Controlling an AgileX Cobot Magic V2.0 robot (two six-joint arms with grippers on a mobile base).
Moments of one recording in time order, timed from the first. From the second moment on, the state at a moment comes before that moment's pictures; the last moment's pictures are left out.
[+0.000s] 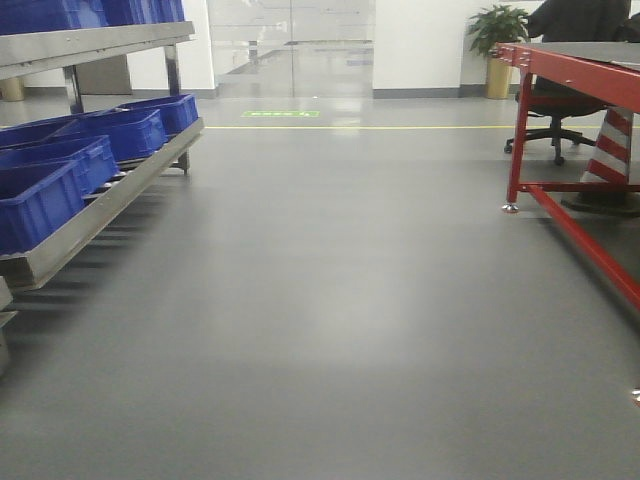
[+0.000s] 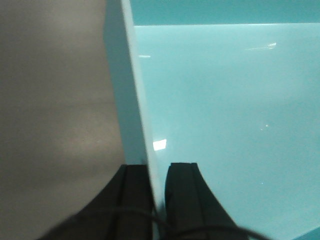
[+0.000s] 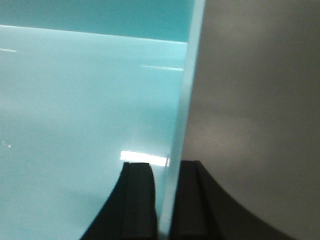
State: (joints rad) left arm -0.38 1.39 -1.78 -0.16 1.06 -0.05; right arm 0.33 1.40 -1.75 0.10 1.03 0.09
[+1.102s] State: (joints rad) left arm -0.38 1.39 -1.78 -0.16 1.06 -0.05; right arm 0.33 1.40 -1.75 0.10 1.03 0.09
